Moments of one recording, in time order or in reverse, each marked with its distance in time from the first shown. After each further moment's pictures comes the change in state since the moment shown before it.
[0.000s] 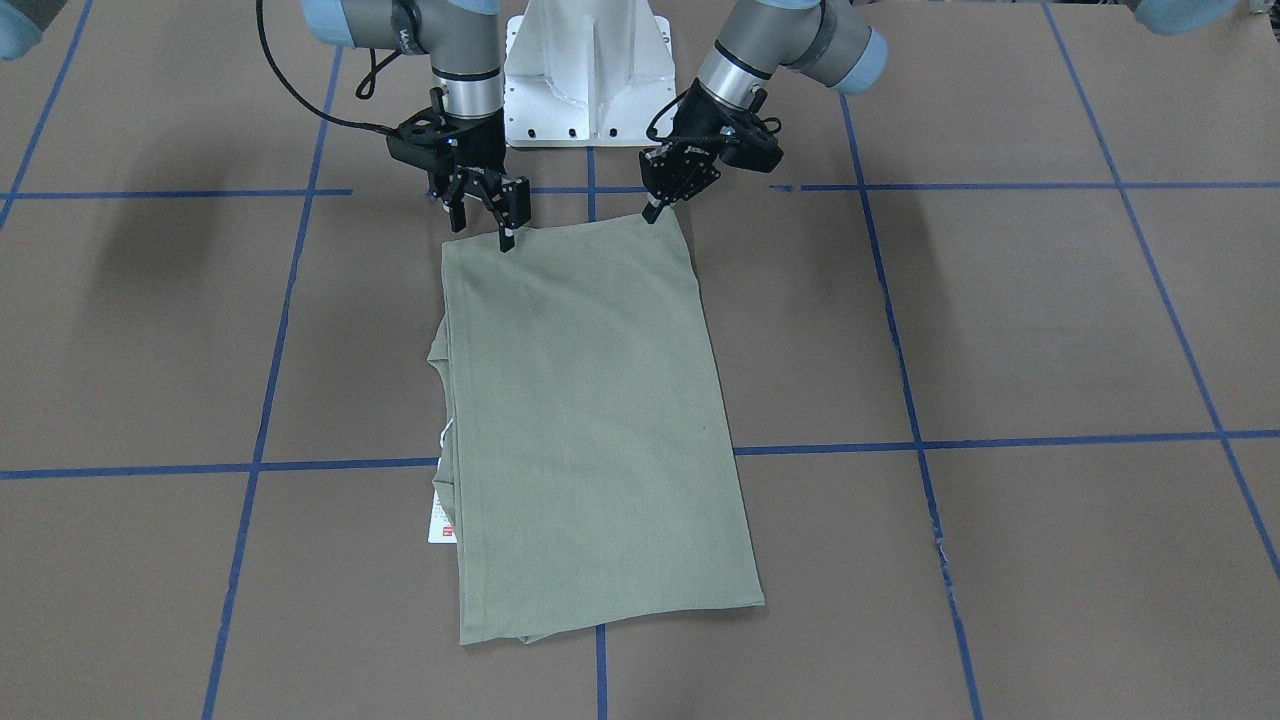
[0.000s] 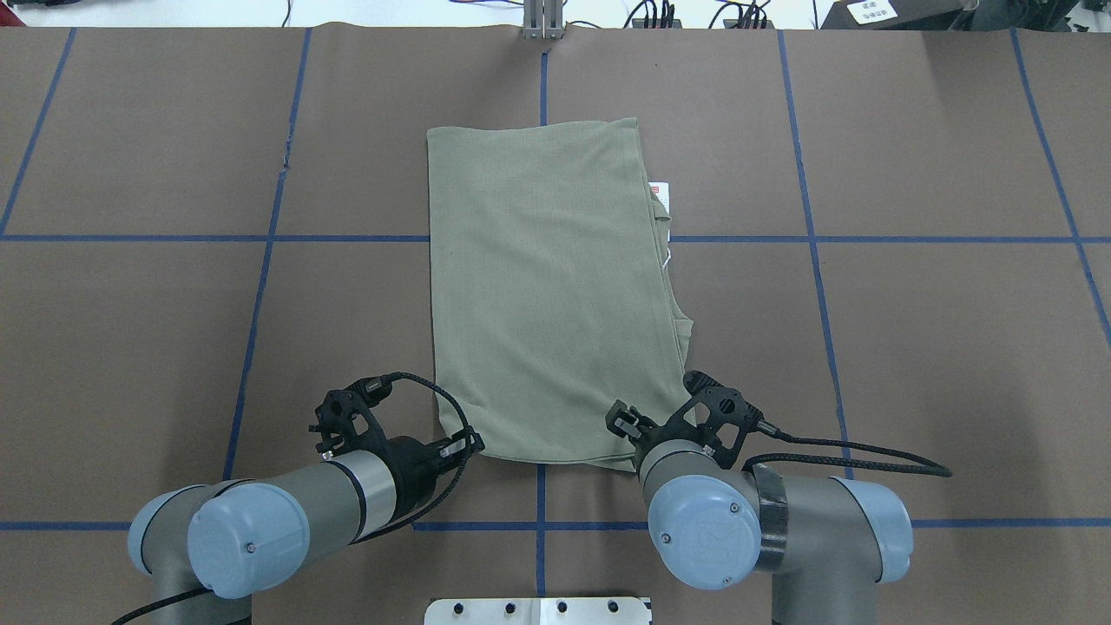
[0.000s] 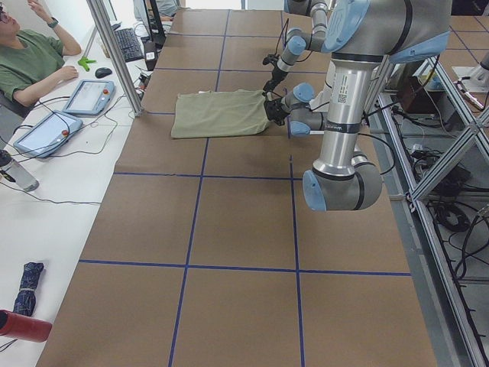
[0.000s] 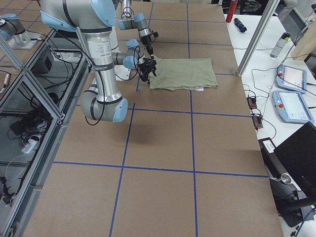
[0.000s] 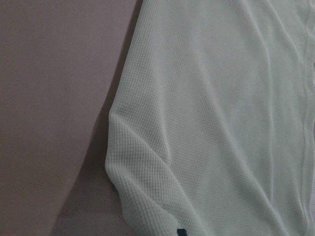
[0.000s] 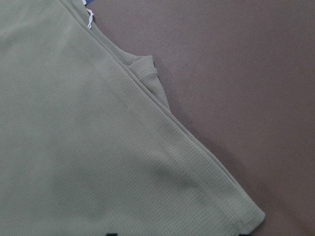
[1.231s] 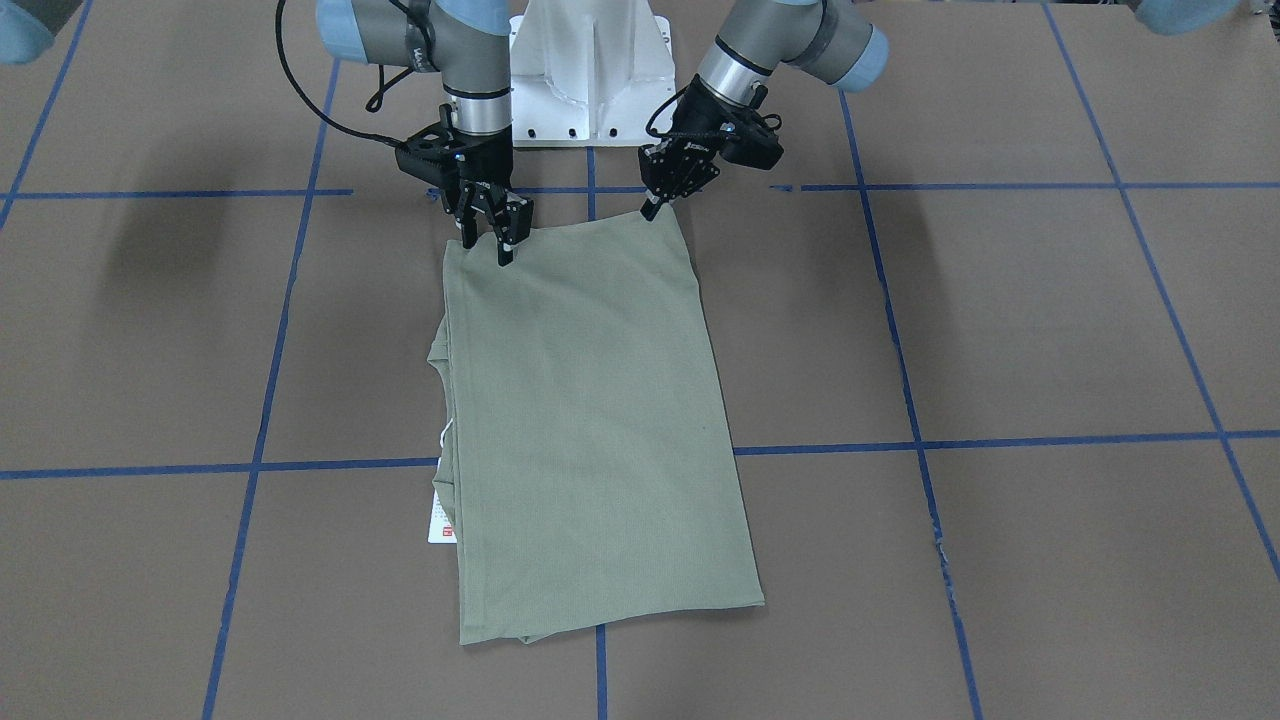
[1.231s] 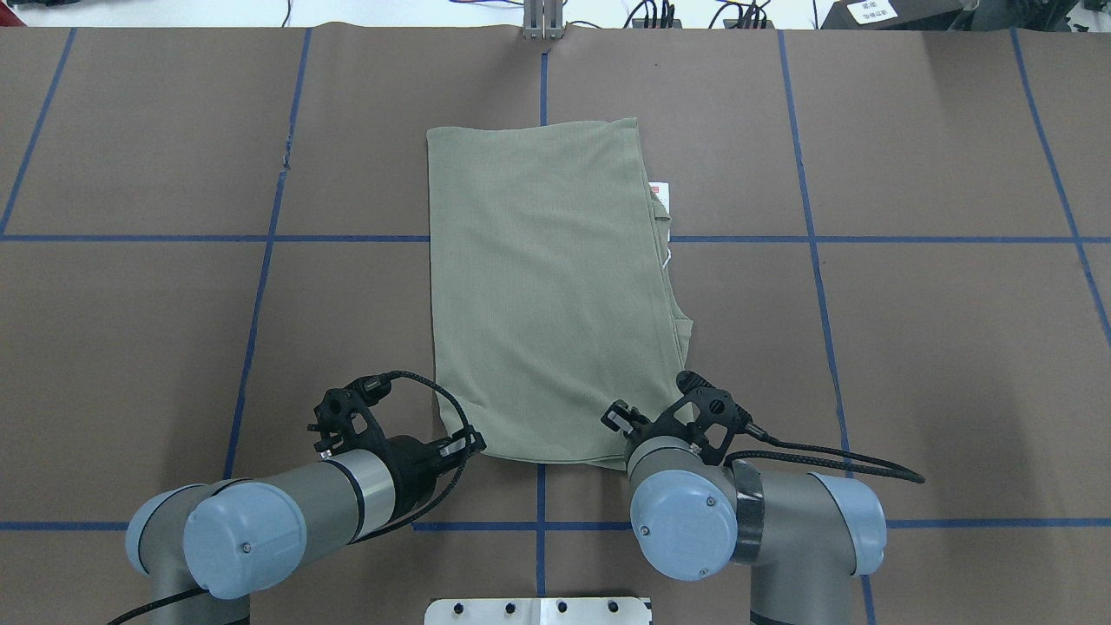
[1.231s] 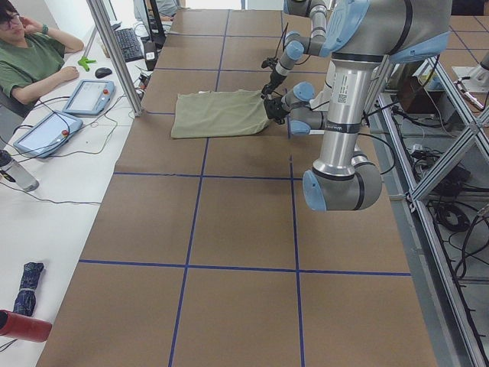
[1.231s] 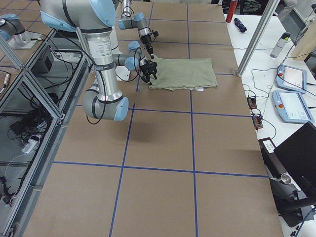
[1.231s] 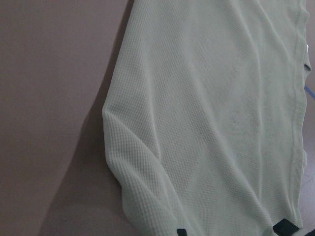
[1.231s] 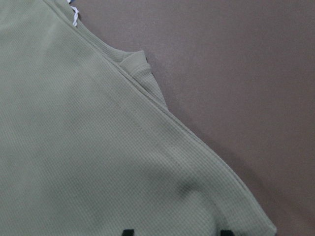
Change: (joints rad) left arm -0.001 0.001 -0.010 0.000 -0.003 -0.001; right arm 0.003 0.038 -0.059 0.007 -0.001 0.066
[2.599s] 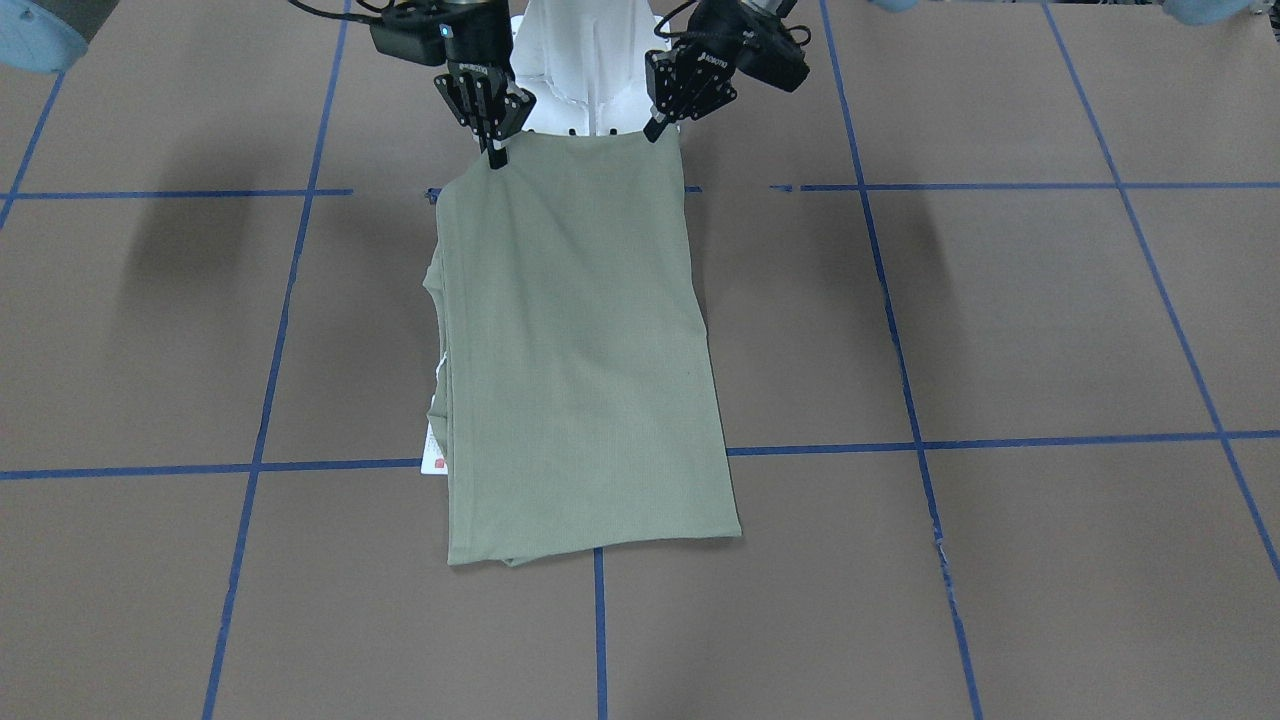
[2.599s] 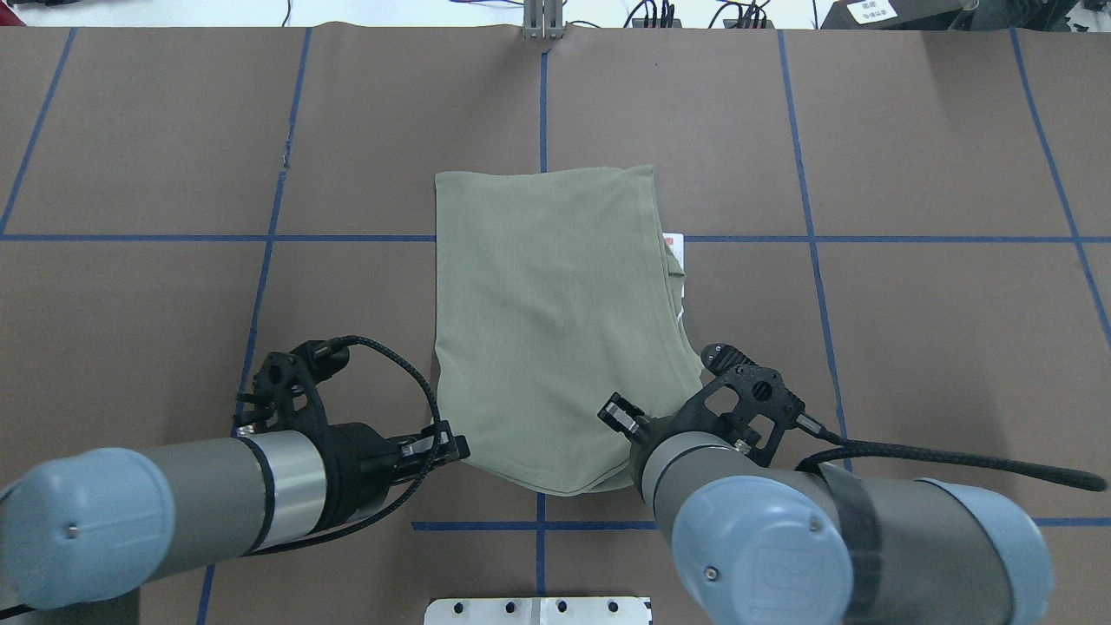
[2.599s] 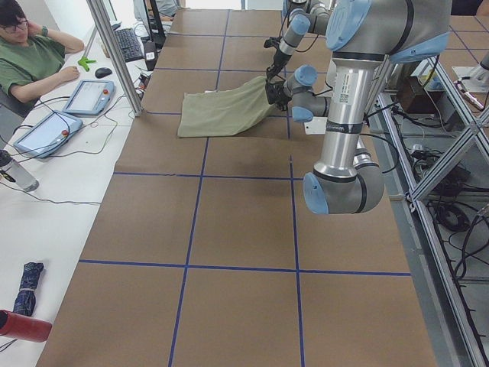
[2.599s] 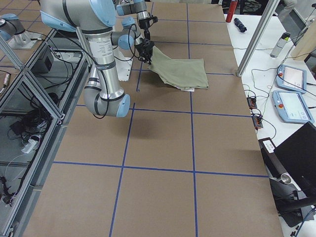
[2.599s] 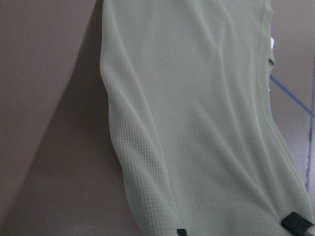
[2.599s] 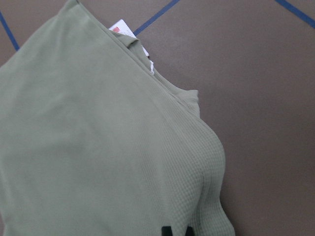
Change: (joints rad) left arm -0.060 0.040 -0.402 0.316 -0.185 0.084; right arm -0.016 0.076 0.431 -0.391 0.043 -0.012
